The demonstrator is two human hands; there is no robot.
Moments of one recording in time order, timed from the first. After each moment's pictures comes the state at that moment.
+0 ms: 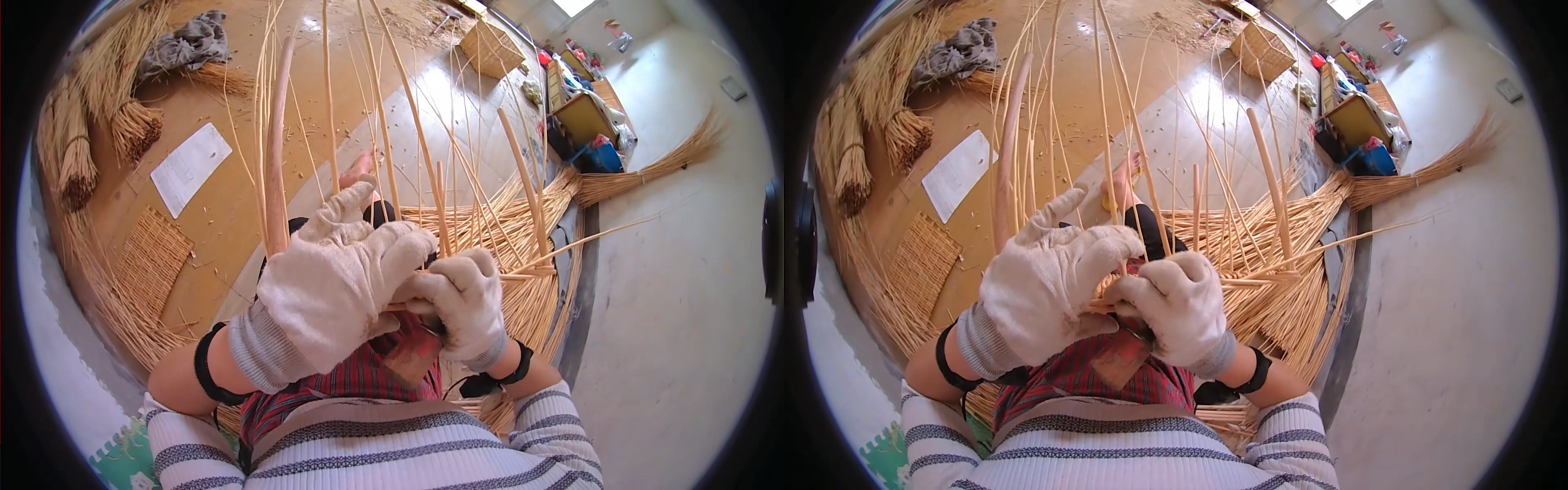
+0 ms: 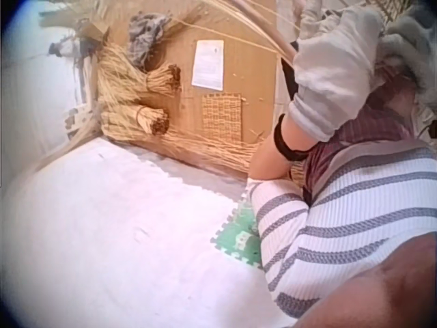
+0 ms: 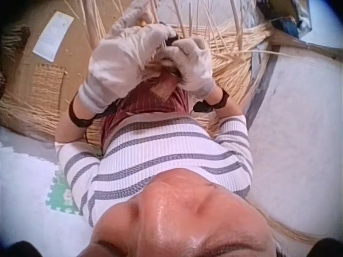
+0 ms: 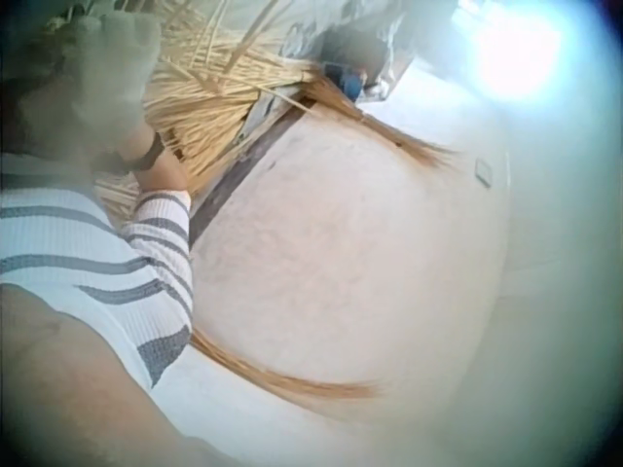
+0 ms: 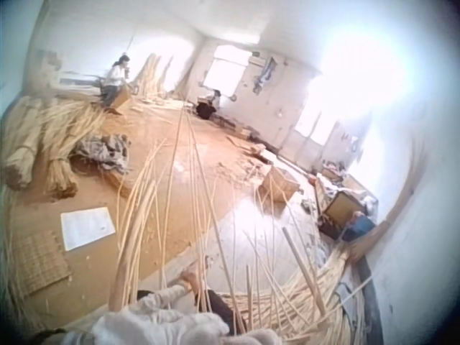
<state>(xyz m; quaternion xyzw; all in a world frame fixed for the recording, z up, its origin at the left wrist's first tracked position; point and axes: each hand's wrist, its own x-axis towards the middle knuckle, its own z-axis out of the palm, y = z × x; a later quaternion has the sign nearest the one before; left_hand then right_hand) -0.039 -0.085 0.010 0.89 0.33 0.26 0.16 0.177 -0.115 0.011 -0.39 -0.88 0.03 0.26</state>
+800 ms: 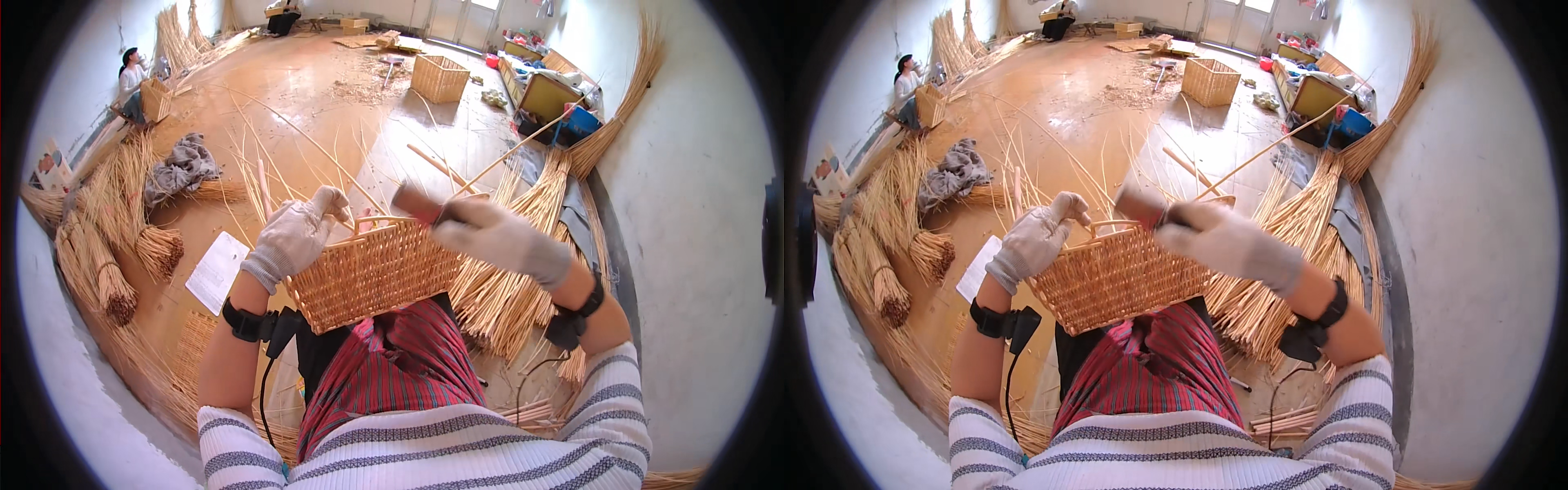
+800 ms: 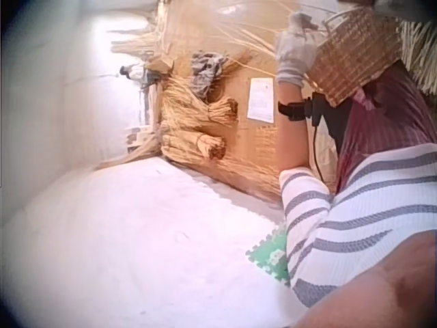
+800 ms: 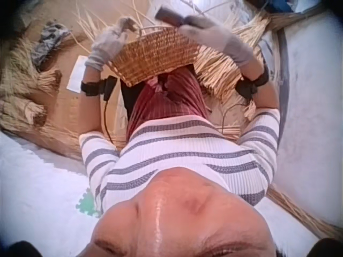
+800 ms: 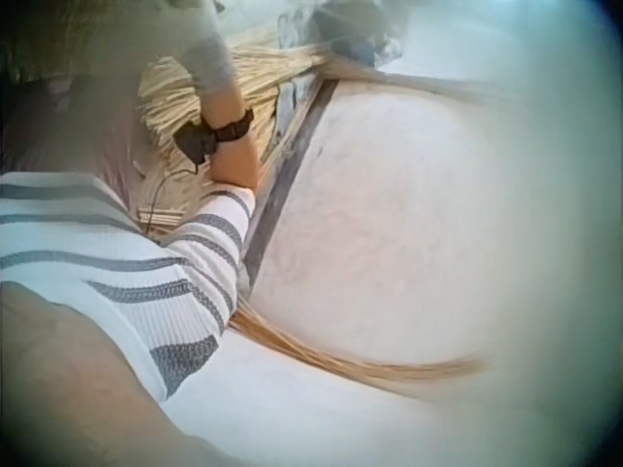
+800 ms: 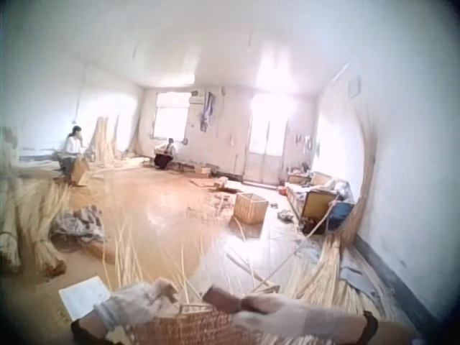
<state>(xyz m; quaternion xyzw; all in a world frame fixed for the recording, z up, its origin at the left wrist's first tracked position) -0.036 -0.002 0.016 0.87 0.39 0.24 0.16 0.266 -0.103 0.084 -0.54 -0.76 0.29 0.22</state>
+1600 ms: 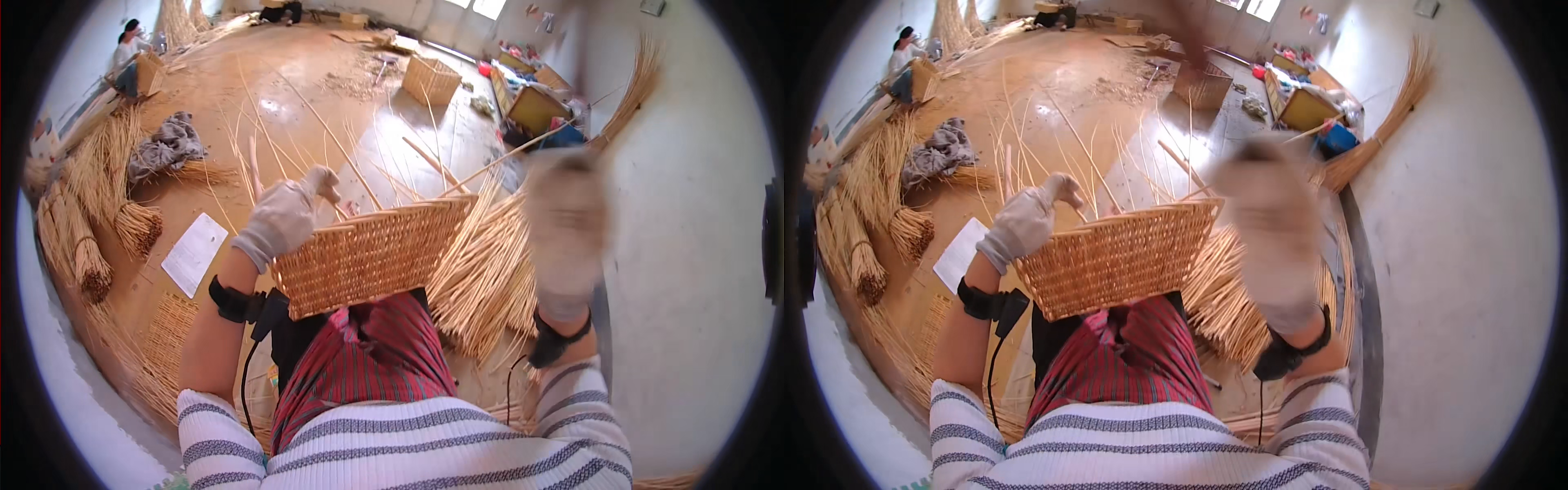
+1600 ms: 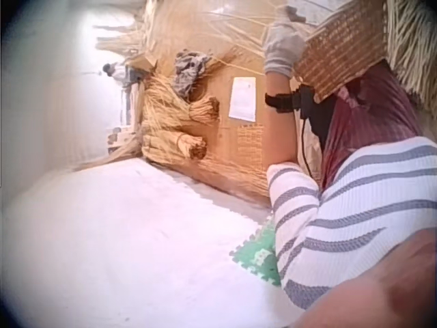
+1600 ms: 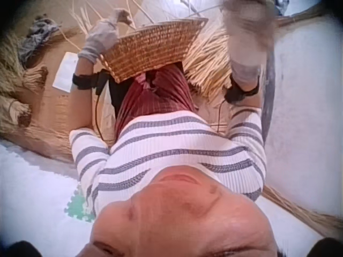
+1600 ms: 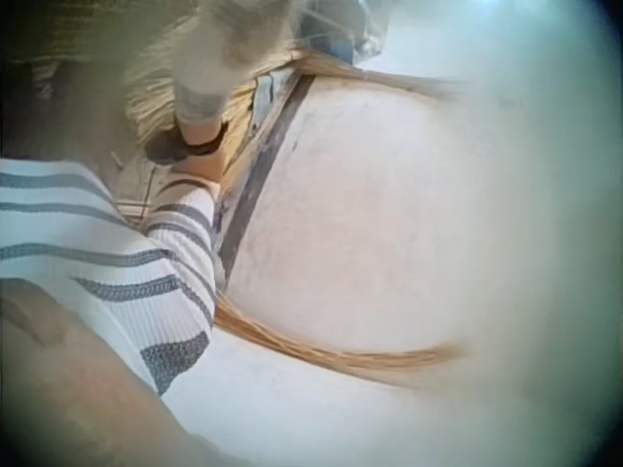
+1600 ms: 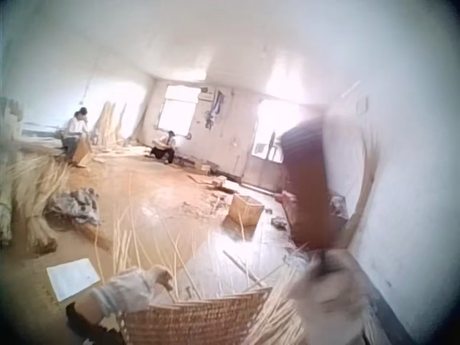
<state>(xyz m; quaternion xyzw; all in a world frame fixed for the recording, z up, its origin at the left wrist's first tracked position) -0.052 -0.014 0.007 0.85 0.43 0.25 0.18 0.250 -0.156 0.105 -0.34 -0.78 0.16 0.49</state>
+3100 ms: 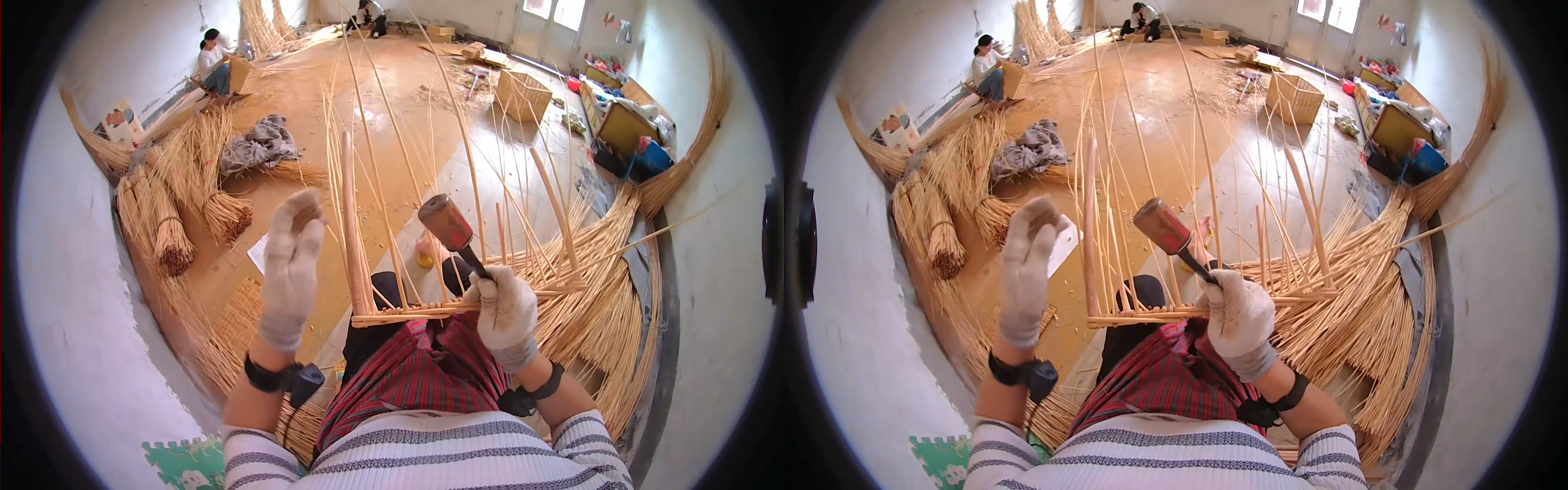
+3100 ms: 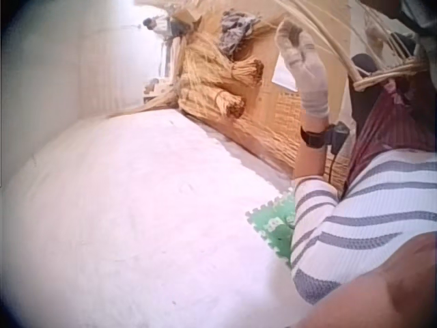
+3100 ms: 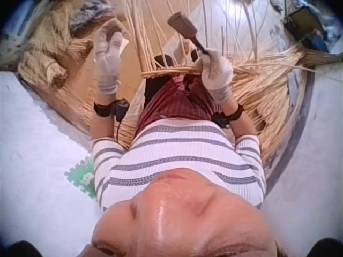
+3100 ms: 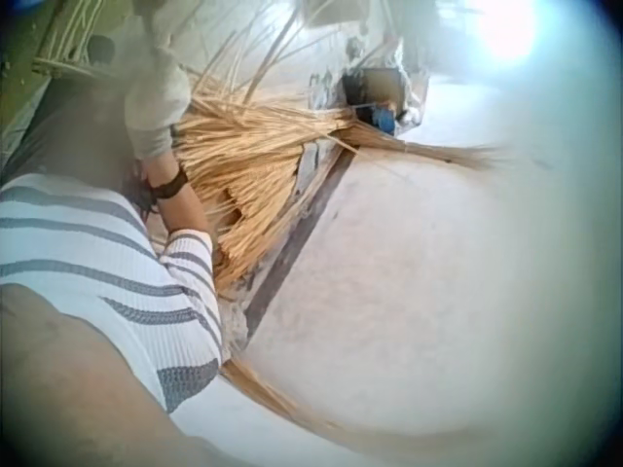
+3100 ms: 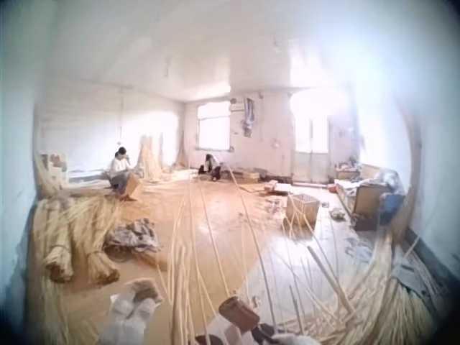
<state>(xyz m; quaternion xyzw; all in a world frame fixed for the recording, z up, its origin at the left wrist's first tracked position) -0.092 -0.115 0.027 0.62 0.45 0.61 0.21 0.190 -0.159 -0.011 -0.46 -0.73 0.05 0.50</state>
